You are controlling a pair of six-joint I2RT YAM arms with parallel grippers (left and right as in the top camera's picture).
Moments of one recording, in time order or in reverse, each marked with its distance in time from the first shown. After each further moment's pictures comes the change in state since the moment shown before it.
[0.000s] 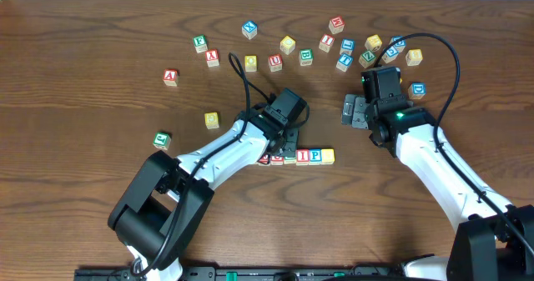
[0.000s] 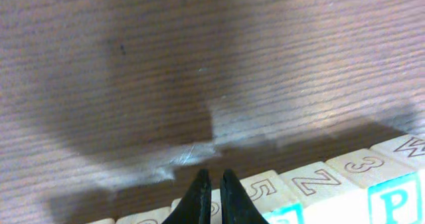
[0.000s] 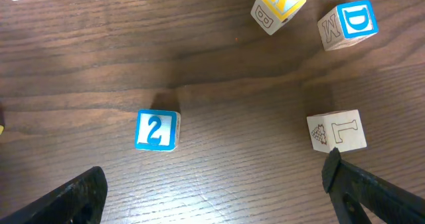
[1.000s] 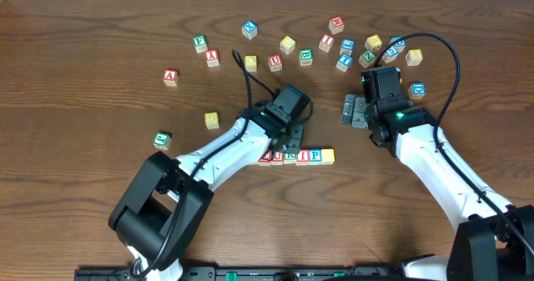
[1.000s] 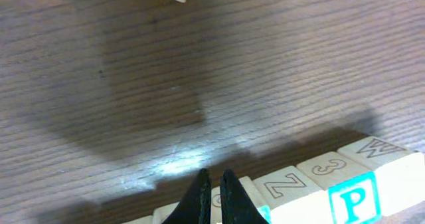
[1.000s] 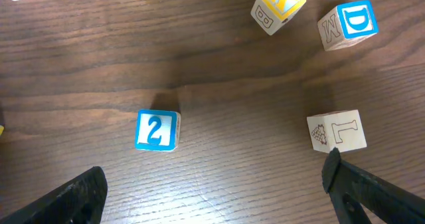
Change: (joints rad) left arm -0.011 0.000 0.032 0.003 0.023 0.026; right arm 0.000 0.000 0.000 0.000 0.000 0.000
